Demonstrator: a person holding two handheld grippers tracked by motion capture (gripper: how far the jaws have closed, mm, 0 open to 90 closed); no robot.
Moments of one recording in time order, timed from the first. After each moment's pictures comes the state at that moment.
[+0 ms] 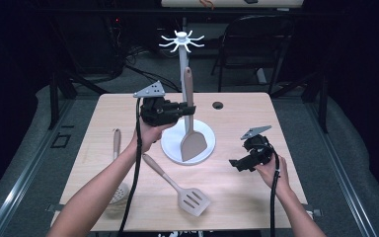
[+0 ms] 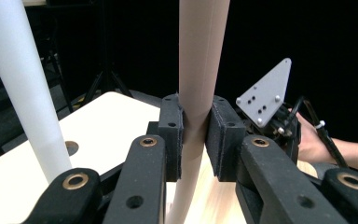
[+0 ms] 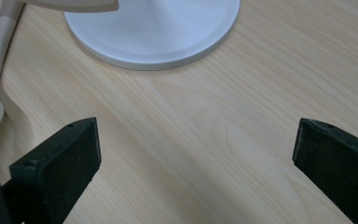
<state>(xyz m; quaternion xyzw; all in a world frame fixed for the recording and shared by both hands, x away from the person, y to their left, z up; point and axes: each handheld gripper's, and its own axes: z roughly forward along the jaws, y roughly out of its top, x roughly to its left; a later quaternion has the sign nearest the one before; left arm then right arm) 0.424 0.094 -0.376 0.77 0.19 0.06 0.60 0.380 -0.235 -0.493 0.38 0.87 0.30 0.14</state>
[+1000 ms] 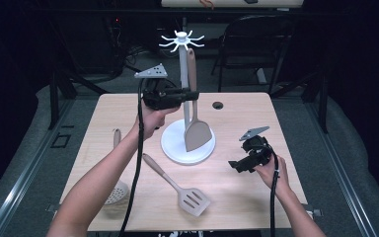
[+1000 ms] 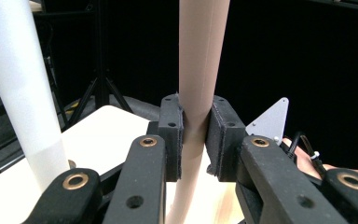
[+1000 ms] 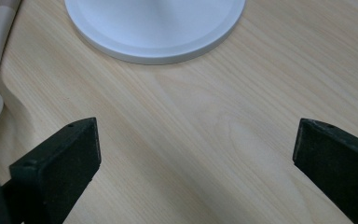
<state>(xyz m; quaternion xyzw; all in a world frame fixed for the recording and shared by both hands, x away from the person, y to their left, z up) 0.446 0.088 -0.347 0.77 0.19 0.04 0.61 0.379 -0.232 -0.495 0.37 0.87 0.28 0.14</state>
